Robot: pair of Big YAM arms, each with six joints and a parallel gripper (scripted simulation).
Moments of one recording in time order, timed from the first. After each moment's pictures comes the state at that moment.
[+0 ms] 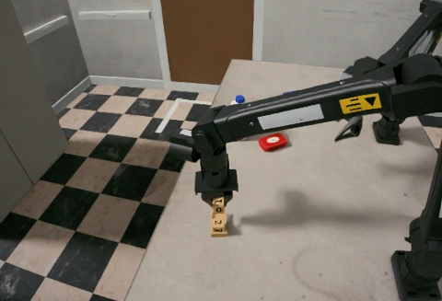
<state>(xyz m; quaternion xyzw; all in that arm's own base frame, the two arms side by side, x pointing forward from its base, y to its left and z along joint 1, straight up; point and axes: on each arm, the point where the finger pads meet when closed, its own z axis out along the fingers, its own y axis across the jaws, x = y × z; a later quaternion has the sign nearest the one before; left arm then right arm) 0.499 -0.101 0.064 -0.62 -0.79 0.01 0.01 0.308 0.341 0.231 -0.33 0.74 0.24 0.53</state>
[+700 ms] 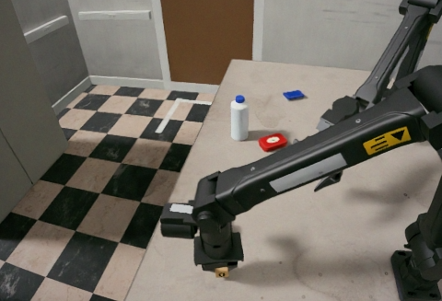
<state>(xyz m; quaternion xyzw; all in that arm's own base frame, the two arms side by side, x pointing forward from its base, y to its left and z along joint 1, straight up) 0.462 0.048 0.021 -0.61 -0.80 0.01 0.02 0.351 0.456 0.167 -0.36 0.73 0.26 0.52</state>
